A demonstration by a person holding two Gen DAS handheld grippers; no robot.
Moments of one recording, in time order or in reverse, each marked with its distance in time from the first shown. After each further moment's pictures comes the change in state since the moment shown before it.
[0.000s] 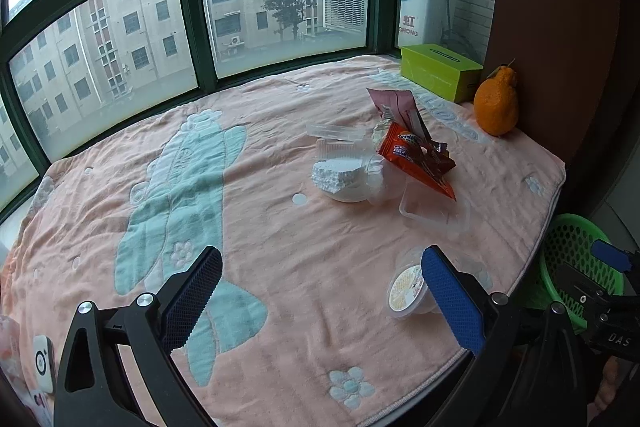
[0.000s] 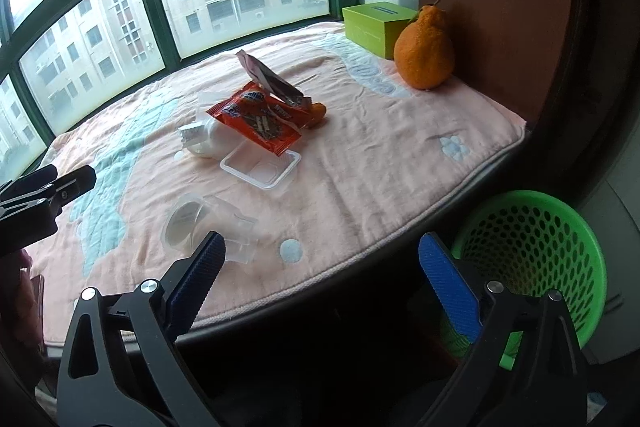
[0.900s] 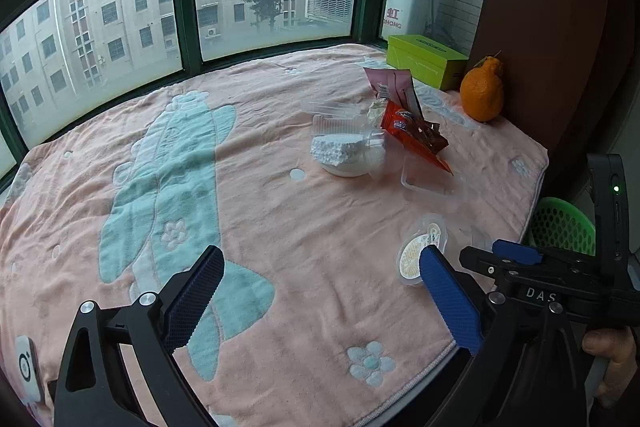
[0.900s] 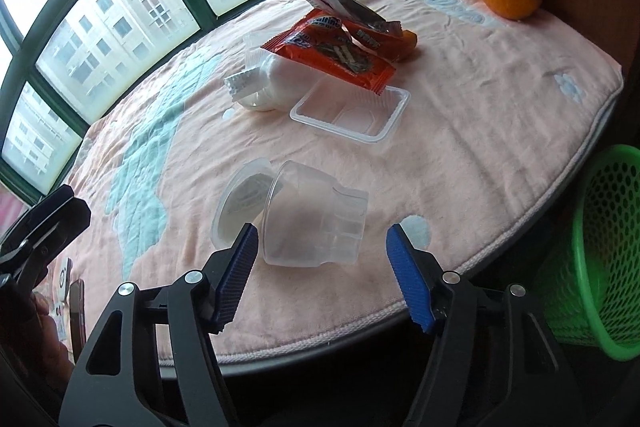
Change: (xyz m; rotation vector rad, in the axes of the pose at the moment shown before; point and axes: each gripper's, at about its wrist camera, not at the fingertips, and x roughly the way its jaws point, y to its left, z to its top) left arm 0.007 0.031 -0.024 0.000 0.031 -0.126; right arm 0.081 0.042 -0.007 0.091 0.182 0.205
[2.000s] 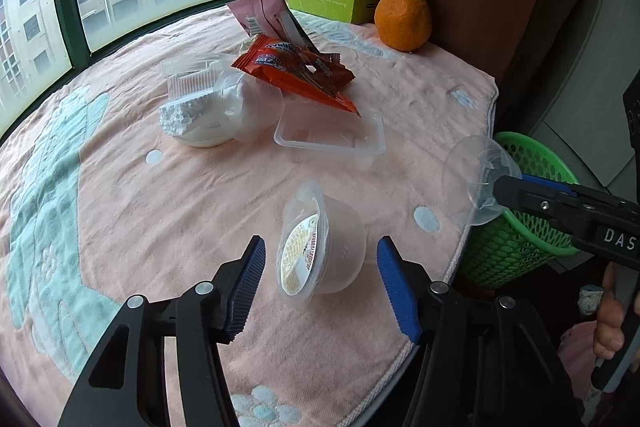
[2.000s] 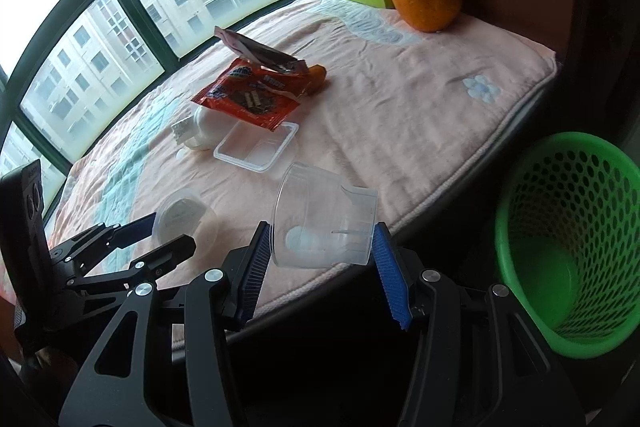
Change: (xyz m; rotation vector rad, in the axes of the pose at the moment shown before) left arm 0.082 -0.081 -0.008 0.177 0.158 -0.209; right arm -0.055 -0.073 -0.007 0.083 -0.112 -0.097
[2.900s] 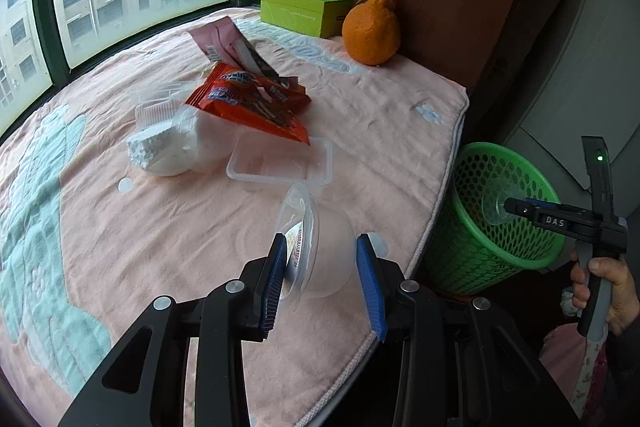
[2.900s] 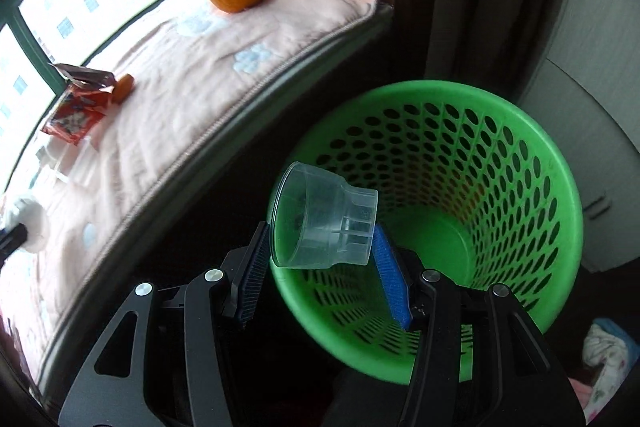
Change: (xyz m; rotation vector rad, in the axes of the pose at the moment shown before) left arm -0.014 -0.031 0.022 0.033 -0.031 -0.068; right arm -0.008 -0.153 -0.014 0.135 0.080 -0.307
